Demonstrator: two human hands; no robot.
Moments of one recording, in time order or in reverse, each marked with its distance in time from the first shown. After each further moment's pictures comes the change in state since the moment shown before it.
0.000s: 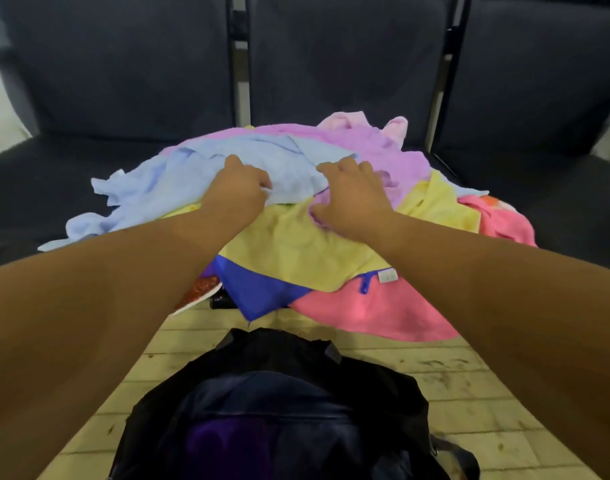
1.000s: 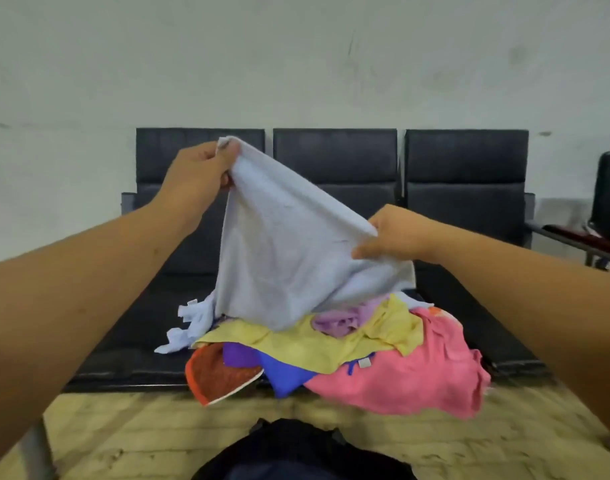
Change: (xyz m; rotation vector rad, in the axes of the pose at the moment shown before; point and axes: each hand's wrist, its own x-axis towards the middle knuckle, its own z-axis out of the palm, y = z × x) left_hand -0.120 0.080 -0.374 -0.904 0.447 -0.015; right_hand -0.114 -0.029 -0.325 0.308 -0.123 -0.042
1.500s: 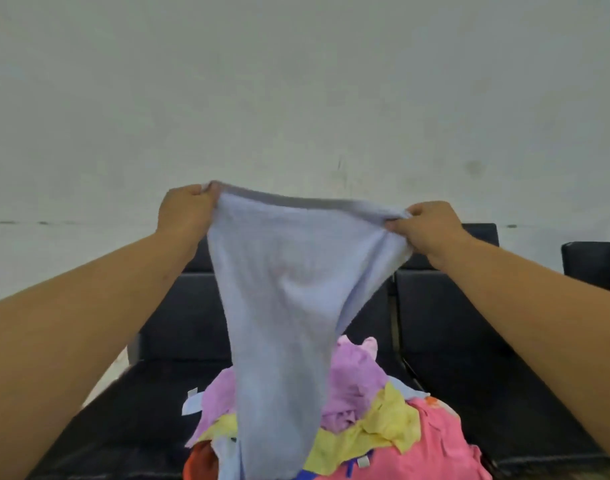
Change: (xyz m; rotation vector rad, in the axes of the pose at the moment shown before) left_hand 0.028 0.120 -0.048 0.032 0.298 0.004; right_hand -0.012 -0.036 -0.144 0.559 0.655 0.101
